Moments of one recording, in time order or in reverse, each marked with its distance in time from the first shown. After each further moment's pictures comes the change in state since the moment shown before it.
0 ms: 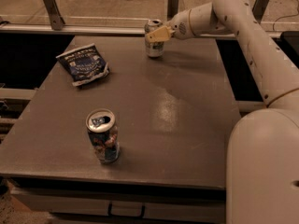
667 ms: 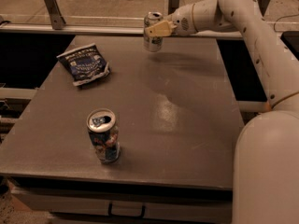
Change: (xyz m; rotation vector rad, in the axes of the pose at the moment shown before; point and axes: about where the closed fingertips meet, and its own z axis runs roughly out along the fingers) arm -0.023 0.017 -0.015 -0.040 -0.060 -0.032
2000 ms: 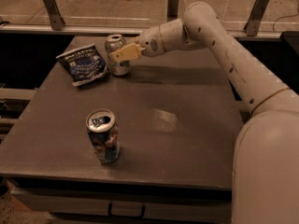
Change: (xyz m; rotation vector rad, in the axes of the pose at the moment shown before) arm 0.024 0.122 0.077 -0.347 0.022 0.035
